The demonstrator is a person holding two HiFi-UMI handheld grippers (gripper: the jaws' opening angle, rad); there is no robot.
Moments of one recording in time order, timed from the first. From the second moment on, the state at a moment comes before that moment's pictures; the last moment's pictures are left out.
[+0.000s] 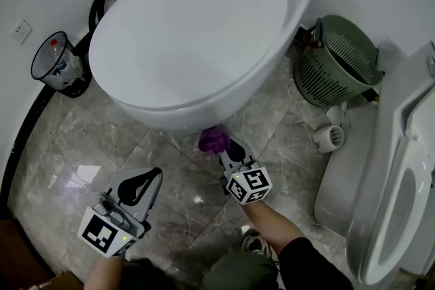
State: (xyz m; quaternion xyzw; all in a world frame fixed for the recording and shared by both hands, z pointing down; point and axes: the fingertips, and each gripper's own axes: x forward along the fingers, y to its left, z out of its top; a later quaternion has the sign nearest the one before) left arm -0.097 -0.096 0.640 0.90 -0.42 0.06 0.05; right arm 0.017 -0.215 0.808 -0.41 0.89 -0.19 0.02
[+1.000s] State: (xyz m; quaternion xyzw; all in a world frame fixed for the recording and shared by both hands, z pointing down) left arm -0.088 -0.104 0.657 0.88 -0.46 0.10 0.07; right arm 0.240 -0.471 0.781 -0.64 0.75 -0.18 0.01
